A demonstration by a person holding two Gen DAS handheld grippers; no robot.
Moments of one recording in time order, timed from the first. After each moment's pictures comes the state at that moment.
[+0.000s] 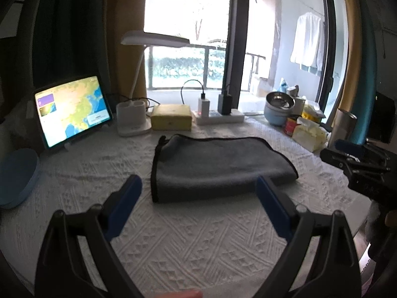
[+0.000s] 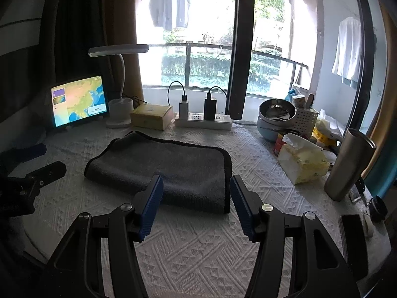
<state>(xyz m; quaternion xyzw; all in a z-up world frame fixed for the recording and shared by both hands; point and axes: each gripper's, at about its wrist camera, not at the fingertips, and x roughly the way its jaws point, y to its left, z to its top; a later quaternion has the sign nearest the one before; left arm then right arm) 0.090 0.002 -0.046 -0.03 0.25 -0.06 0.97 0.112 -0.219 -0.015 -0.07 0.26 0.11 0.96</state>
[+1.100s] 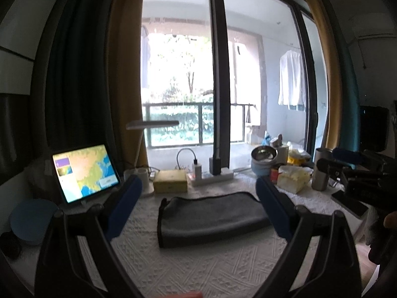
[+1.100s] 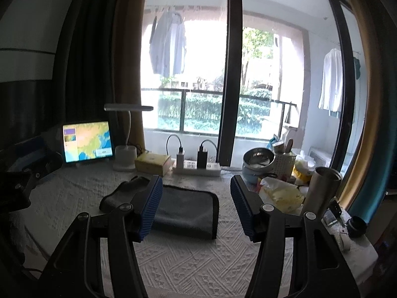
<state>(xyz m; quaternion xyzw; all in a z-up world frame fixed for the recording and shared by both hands) 0.017 -0.008 0.030 0.00 0.07 -0.07 1.00 0.036 -0.235 0.048 -0.06 0.13 0.10 0.99</state>
